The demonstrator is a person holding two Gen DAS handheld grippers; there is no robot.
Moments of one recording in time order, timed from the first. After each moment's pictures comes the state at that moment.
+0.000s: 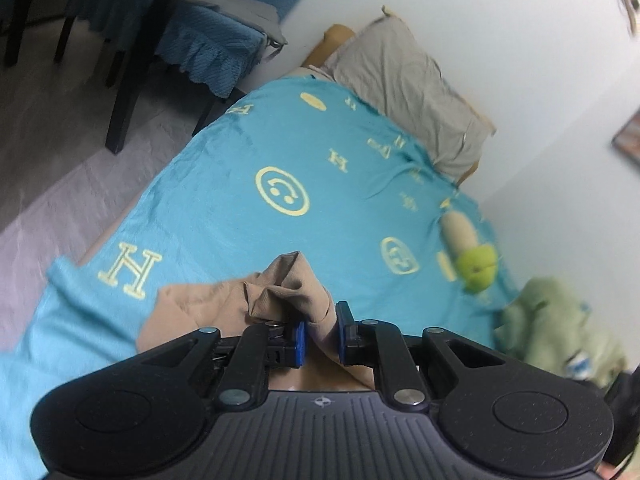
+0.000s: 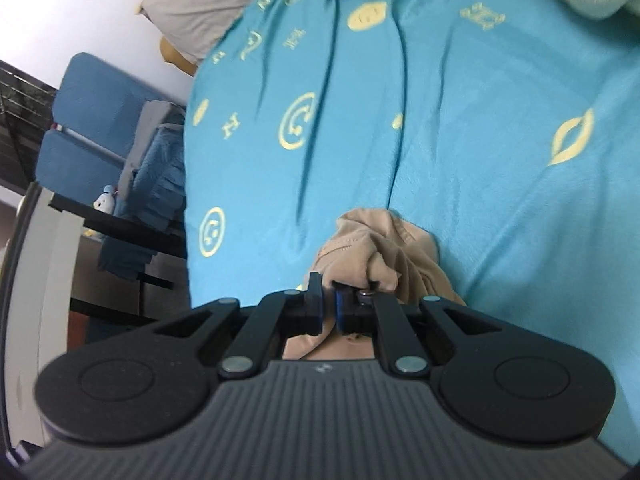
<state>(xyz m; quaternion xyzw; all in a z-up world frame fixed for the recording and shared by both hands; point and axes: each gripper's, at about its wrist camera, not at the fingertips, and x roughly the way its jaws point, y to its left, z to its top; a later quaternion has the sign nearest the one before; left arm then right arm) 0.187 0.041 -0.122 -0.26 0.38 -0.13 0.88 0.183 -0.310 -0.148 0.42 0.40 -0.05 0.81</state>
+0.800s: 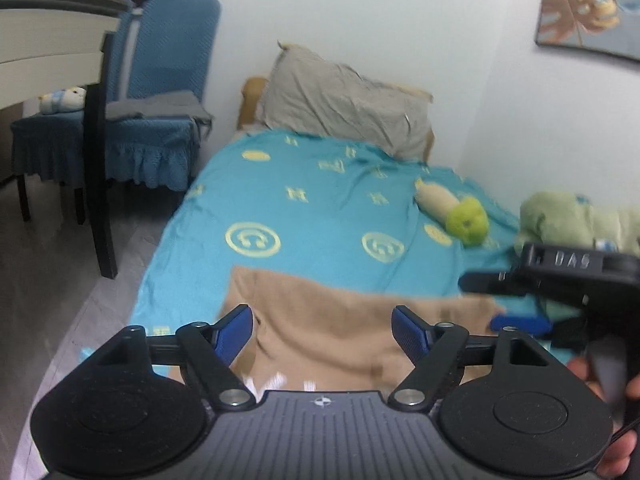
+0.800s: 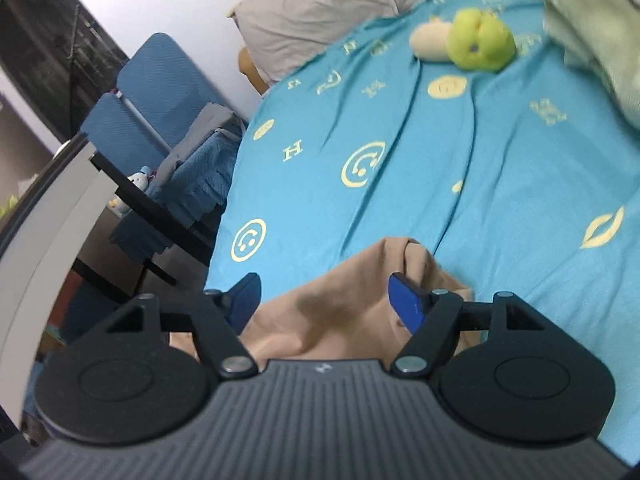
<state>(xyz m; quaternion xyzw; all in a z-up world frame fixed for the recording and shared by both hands) 0.131 0.000 -0.103 -0.05 0.29 -0.17 0.94 0.156 -0.278 -0.116 0.29 0.31 0.01 0.90</state>
